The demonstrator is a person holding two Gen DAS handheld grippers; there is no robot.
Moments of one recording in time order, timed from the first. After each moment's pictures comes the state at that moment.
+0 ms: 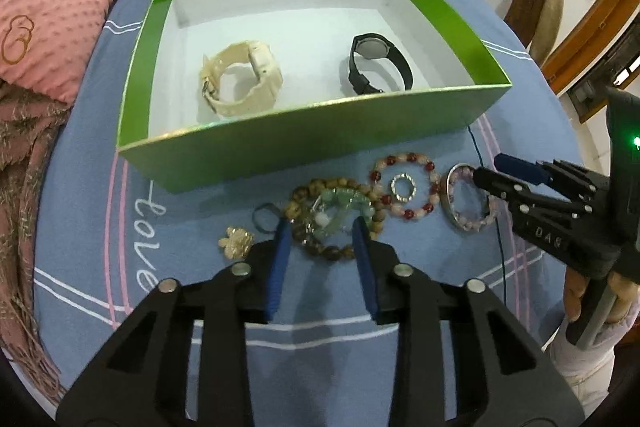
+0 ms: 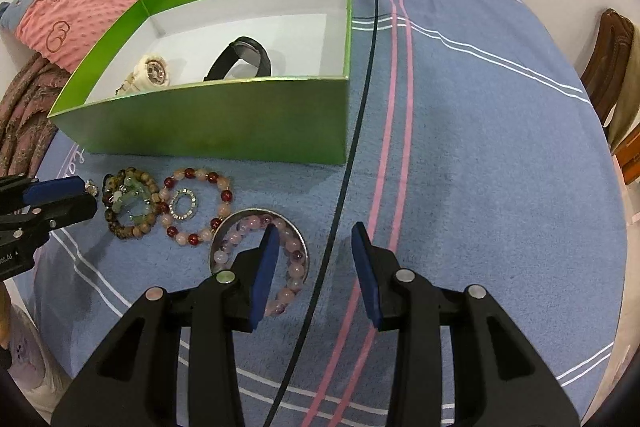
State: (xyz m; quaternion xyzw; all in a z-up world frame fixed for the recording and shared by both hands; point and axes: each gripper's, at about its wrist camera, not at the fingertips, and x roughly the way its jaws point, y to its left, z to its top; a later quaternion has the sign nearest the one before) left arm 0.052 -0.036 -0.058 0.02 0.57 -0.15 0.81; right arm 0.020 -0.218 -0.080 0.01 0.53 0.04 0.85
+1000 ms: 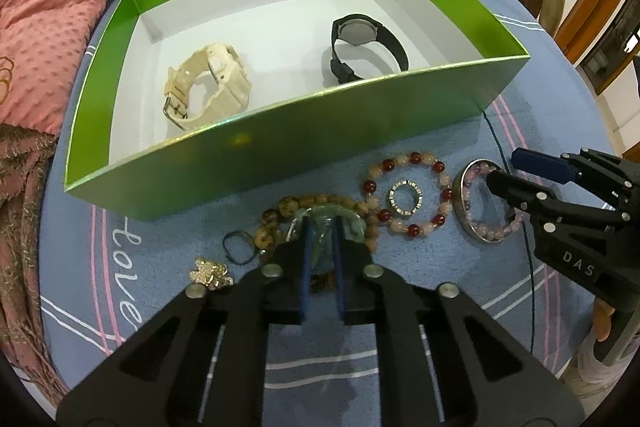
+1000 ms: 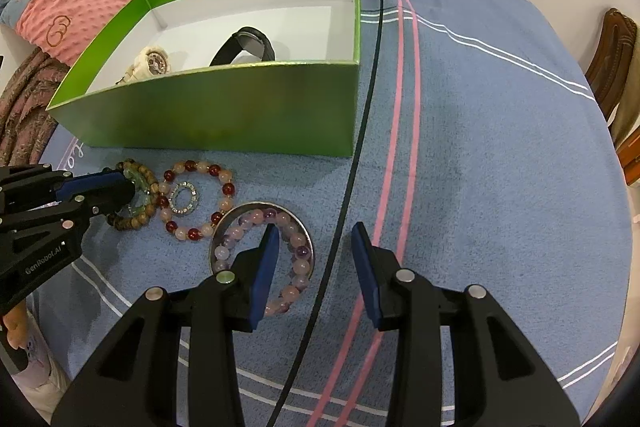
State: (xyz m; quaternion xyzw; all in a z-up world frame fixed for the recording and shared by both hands) left arm 0.061 -0.074 -0.081 0.08 0.56 -0.14 0.81; right arm 0.020 -0.213 -0.086 0.01 0.54 0.04 0.84
